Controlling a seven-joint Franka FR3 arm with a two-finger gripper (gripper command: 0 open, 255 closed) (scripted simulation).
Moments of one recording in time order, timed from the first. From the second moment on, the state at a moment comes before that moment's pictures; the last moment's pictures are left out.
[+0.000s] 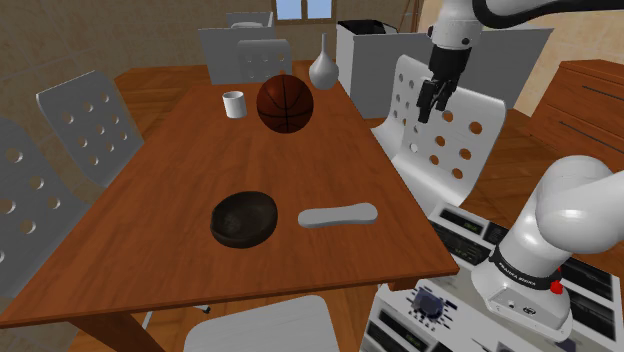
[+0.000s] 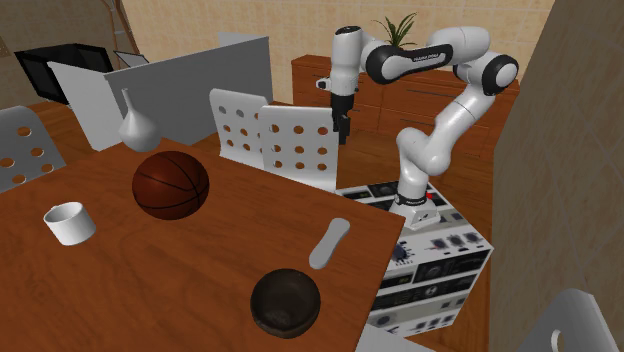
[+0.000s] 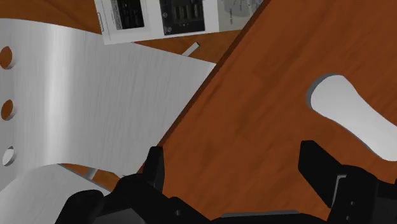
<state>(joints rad) 0.01 -0.77 -0.07 -2.42 -0.08 1.66 0.06</state>
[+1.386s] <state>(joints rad) 0.30 -0.33 0.05 -2.45 -0.01 2.12 -0.22</state>
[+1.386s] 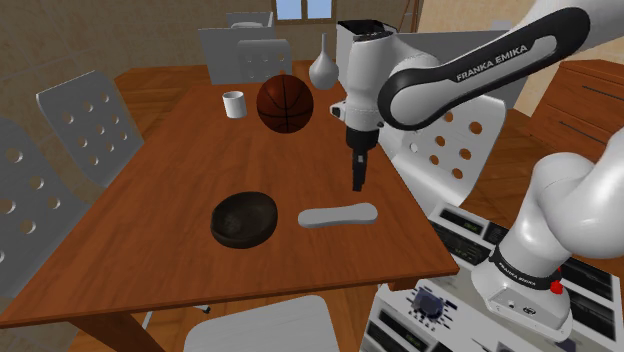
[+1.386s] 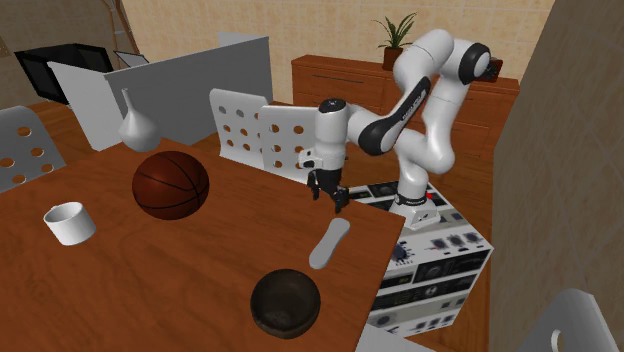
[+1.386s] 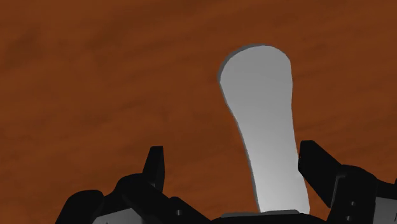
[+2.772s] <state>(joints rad) 0.37 -0.10 0.11 -2.47 -0.02 2.37 -0.31</state>
